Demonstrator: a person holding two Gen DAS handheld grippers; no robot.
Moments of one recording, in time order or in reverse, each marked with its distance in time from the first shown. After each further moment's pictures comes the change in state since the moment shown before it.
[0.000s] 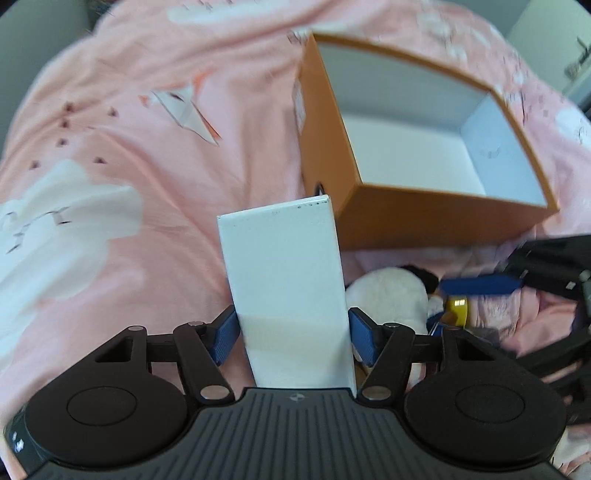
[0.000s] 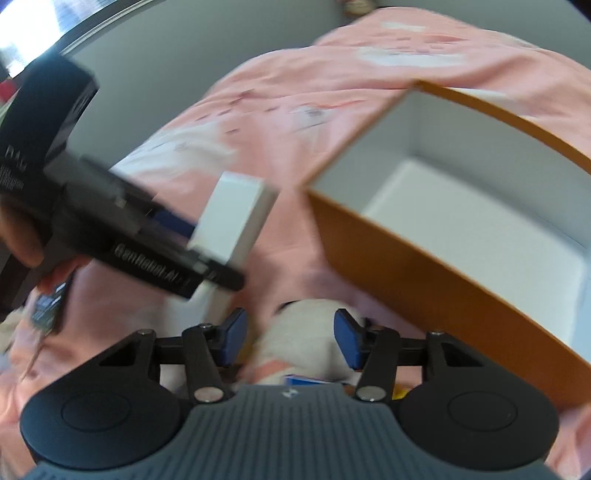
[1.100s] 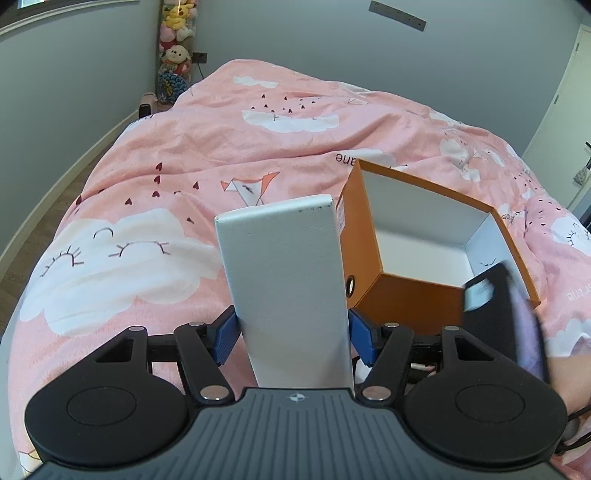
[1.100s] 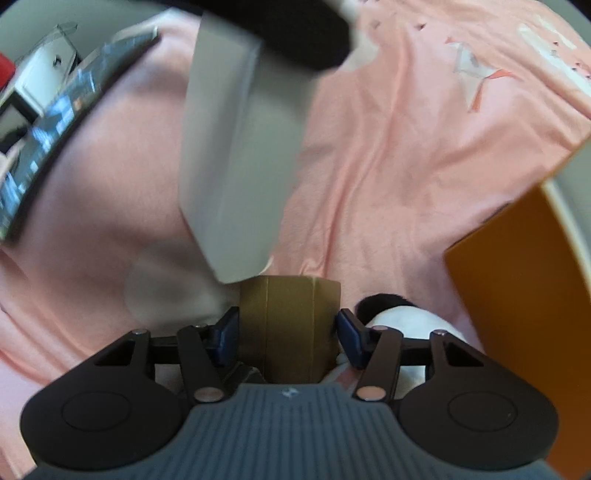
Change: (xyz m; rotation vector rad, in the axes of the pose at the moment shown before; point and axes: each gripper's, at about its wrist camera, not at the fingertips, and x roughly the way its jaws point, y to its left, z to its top) left arm -0.061 0.017 -0.028 -0.149 -0.368 0.053; right arm 0.091 0.074 0.007 -0.353 0.298 -0.010
